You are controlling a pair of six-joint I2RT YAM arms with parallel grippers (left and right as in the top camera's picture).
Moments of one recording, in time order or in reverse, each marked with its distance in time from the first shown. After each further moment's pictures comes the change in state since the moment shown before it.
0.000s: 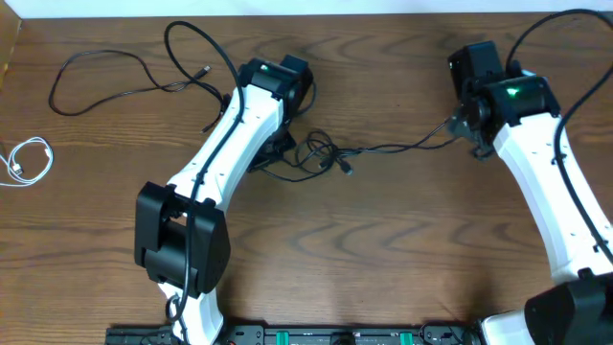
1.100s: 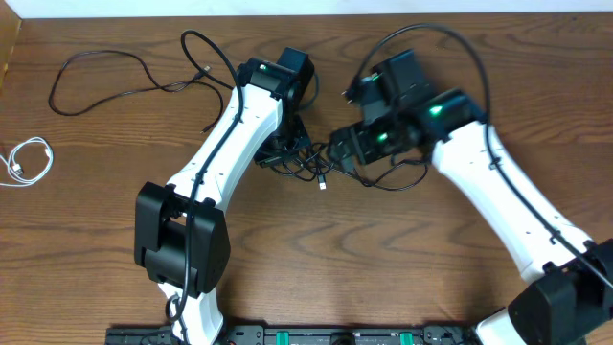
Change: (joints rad) left arm 0.003 0.000 0.000 0.107 0.242 0.225; right arm 0.293 0.052 -0.043 0.313 -0.751 -0.613
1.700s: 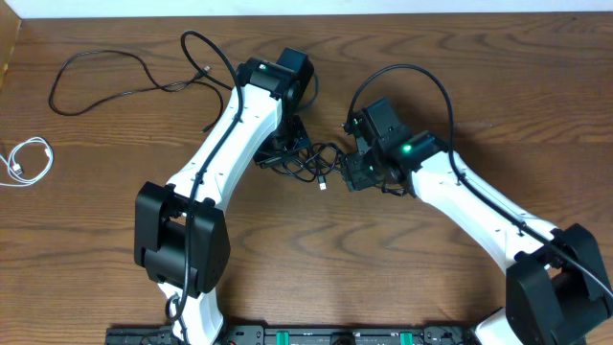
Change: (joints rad) left arm 0.002 0.000 0.000 -0.006 0.013 0.002; right arm 0.046 0.000 -0.332 0.325 0.198 0.081
